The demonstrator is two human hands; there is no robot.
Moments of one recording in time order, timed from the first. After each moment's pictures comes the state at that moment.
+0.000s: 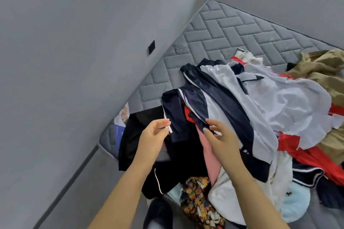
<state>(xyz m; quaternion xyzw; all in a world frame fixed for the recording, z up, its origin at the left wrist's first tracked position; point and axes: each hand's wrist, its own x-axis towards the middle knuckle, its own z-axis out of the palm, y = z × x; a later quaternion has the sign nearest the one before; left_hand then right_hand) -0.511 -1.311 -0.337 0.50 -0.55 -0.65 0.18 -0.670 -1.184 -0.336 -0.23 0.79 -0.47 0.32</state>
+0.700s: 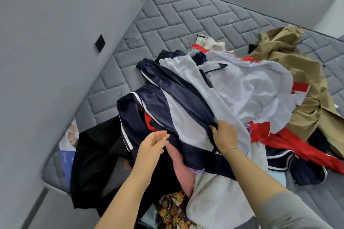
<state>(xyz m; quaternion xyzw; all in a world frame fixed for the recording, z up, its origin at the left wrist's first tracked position) -0.639 -1.288 -0.422 0.47 -0.51 -0.72 0.05 -0.850 -1.146 -0.494 -0.18 0.96 -0.09 0.18</state>
